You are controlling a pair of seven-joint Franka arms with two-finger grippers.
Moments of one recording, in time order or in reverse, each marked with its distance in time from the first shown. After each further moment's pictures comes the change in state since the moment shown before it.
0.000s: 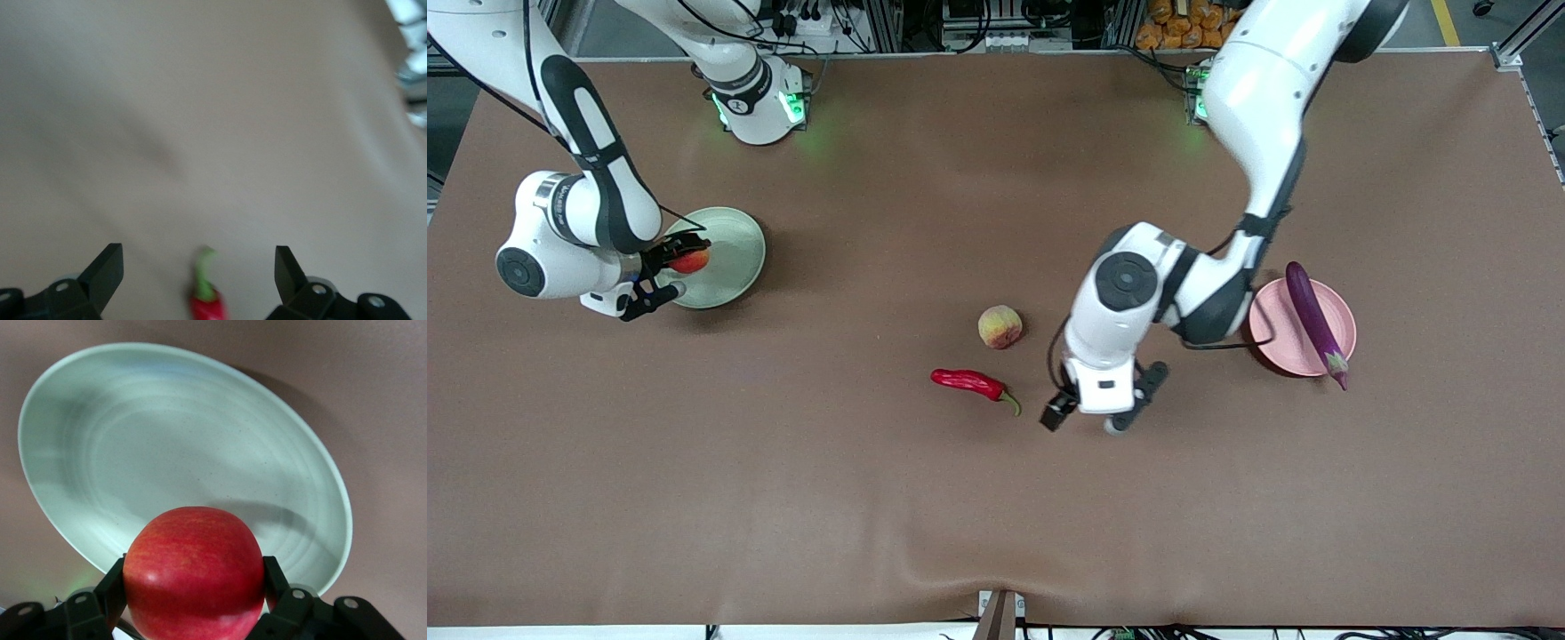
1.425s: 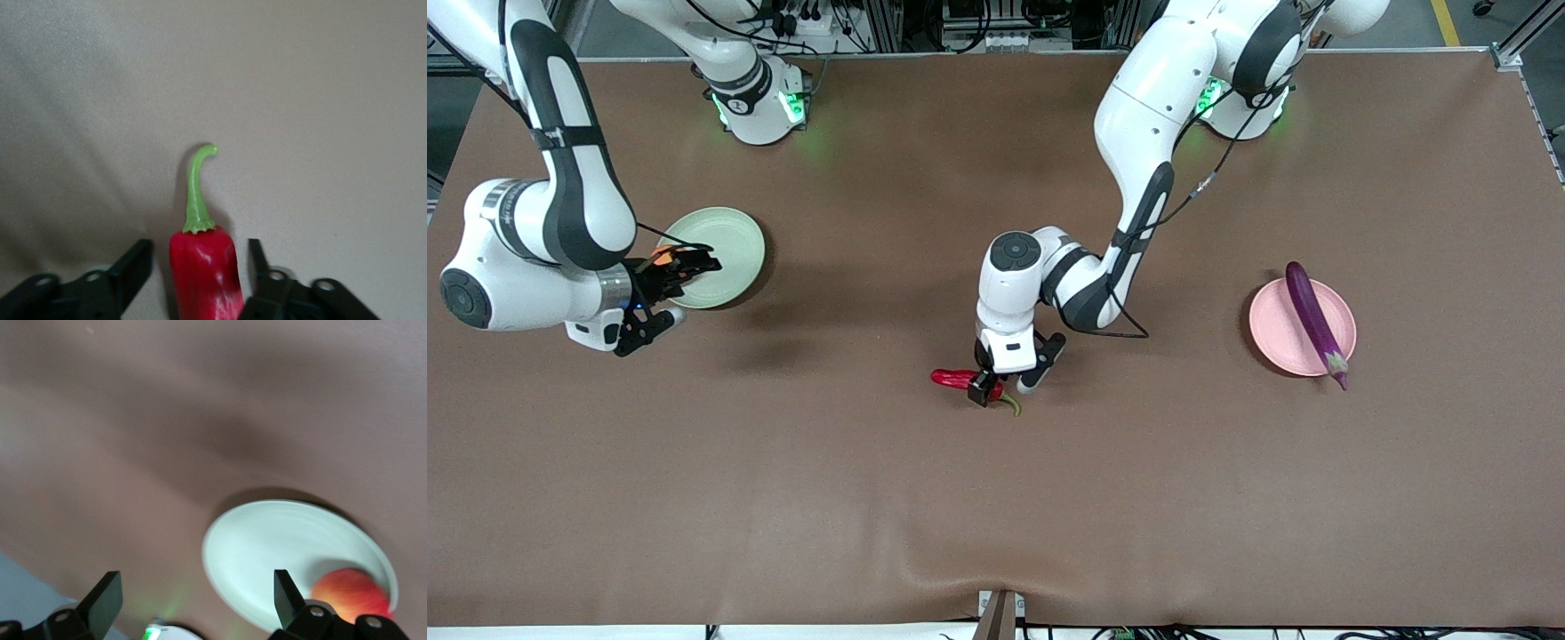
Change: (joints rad) left arm -0.280 0.217 0.186 0.023 0.000 0.236 -0.308; right arm 0.162 -0.019 0.023 0.396 0.245 -0.383 0.088
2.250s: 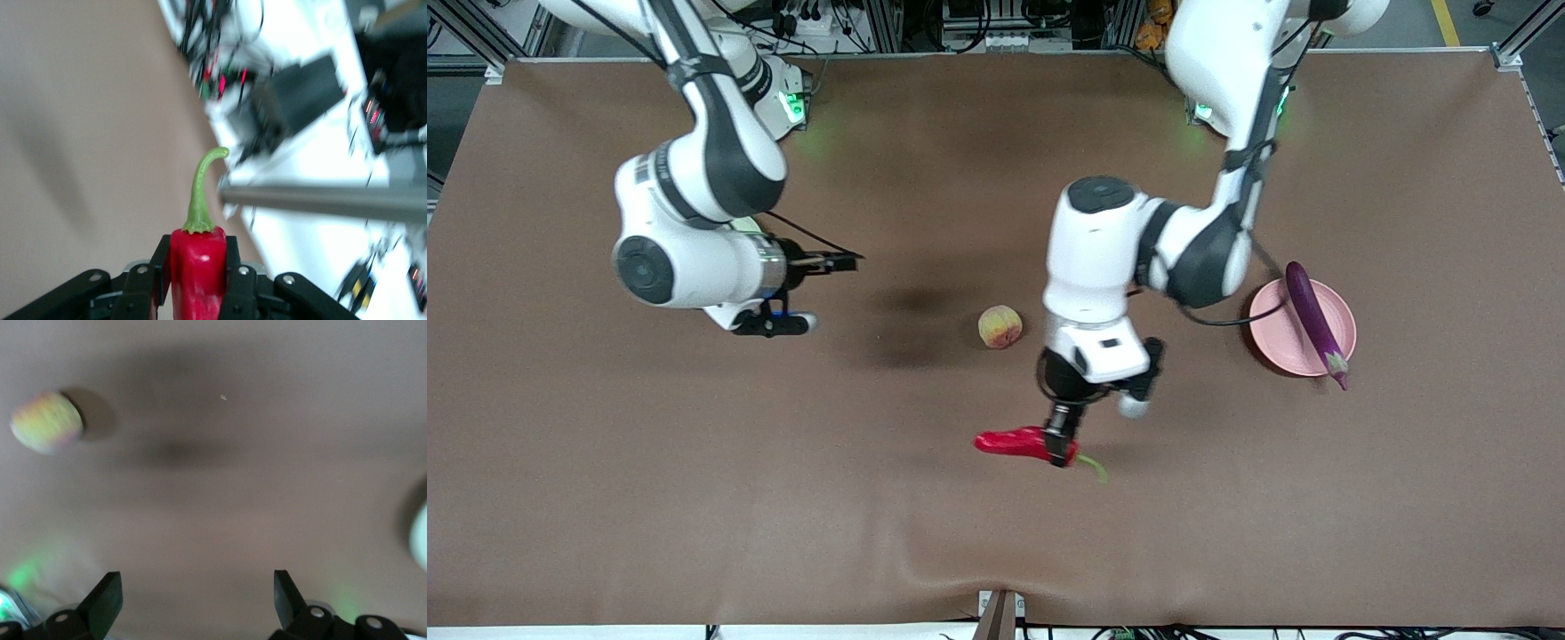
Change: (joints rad) left arm 0.004 -0.310 0.304 0.049 0.001 -0.148 0.024; right arm 0.406 0.027 0.009 0.100 0.175 0.120 0.895
